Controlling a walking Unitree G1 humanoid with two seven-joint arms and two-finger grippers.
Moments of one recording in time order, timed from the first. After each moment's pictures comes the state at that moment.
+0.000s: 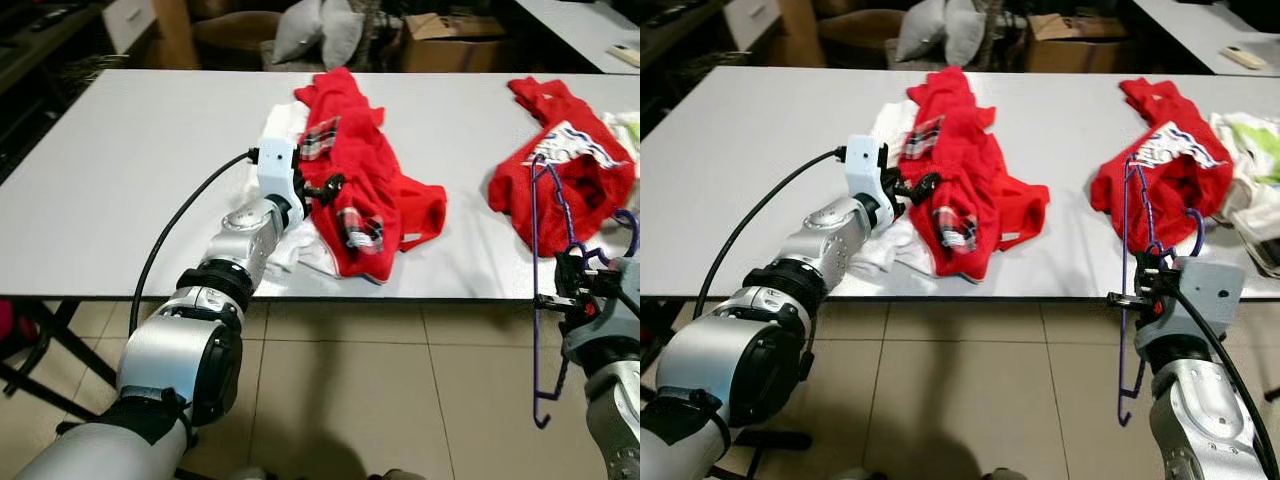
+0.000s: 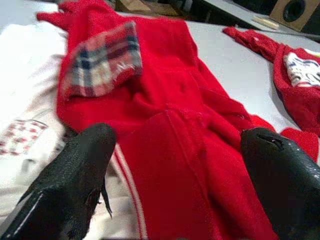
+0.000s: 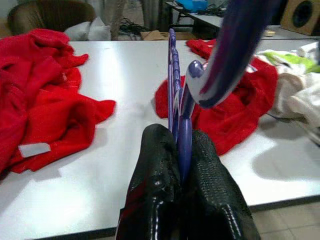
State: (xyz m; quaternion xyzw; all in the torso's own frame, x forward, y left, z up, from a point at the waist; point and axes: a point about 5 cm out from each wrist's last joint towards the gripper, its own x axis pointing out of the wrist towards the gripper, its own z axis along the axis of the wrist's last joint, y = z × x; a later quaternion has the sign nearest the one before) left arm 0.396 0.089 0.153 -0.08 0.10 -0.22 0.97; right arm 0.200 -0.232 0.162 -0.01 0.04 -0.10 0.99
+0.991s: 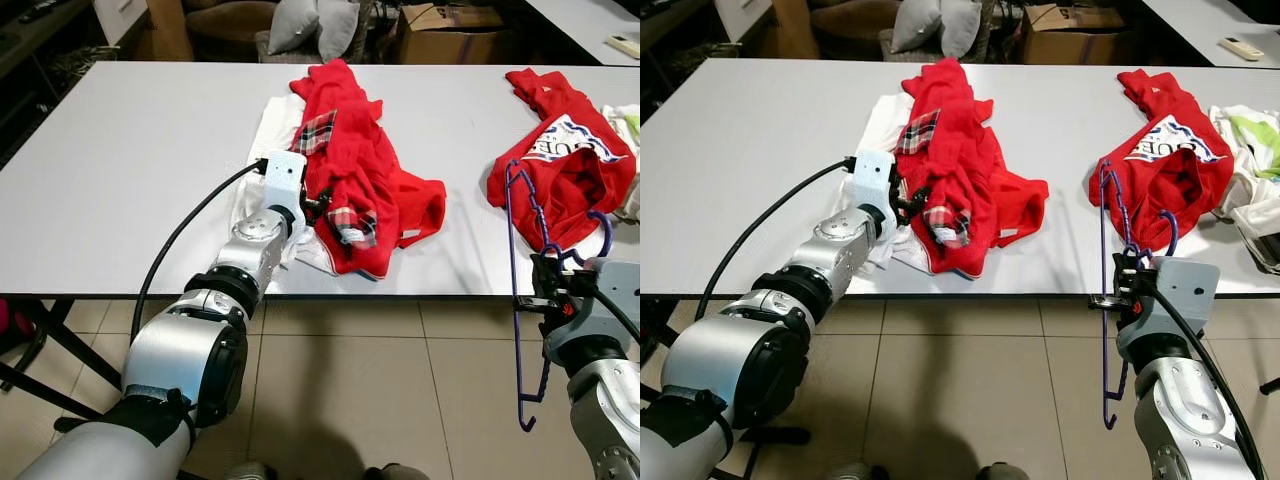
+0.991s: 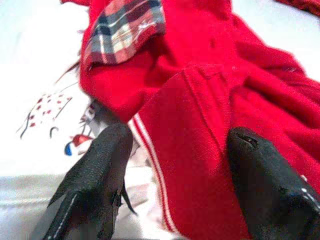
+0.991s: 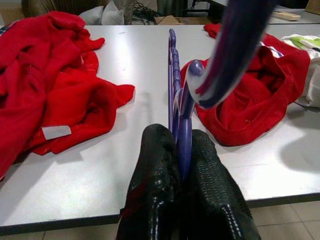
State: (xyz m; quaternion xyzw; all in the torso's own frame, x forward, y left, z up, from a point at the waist) left arm 0.394 0.089 0.139 0.00 0.11 -0.17 0.98; right arm 0.203 -0.217 0.158 0.00 0.06 -0.07 1.00
